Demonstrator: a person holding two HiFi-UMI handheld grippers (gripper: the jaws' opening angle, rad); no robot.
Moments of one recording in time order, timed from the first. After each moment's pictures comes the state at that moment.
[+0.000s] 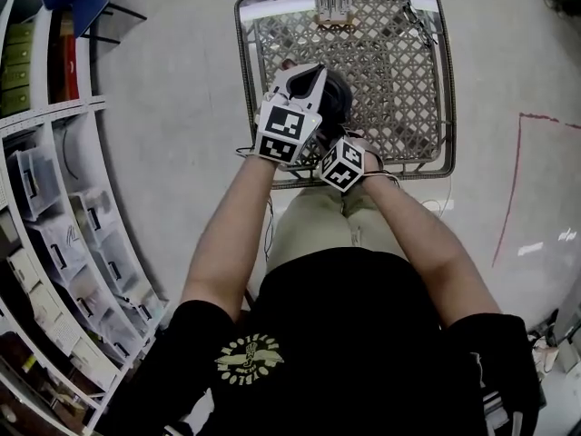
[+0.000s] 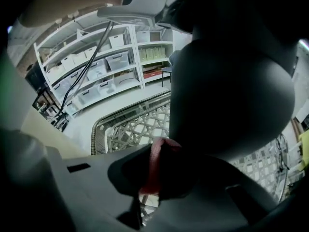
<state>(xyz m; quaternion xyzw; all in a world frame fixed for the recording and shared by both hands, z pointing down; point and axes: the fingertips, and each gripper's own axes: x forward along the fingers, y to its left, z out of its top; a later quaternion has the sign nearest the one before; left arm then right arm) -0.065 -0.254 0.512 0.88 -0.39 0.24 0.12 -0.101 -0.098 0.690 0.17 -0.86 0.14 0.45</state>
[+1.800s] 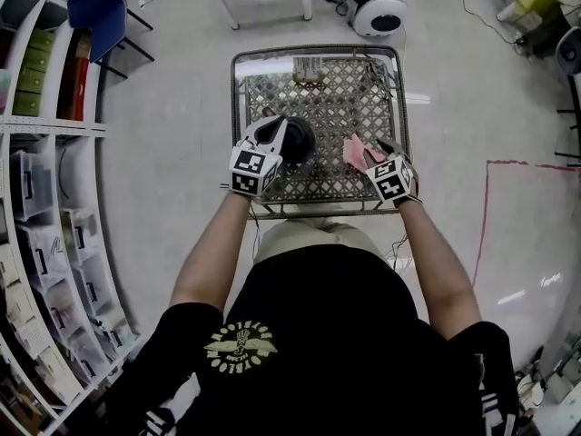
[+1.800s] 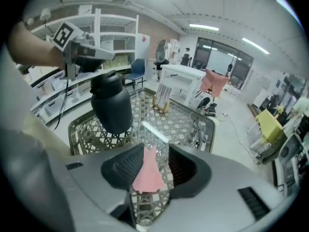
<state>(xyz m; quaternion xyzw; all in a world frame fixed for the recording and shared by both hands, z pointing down) -0.076 -0.233 0.472 0.86 -0.44 0.20 0.13 0.145 -0.187 0.586 0.38 -0.81 0.14 0.43</state>
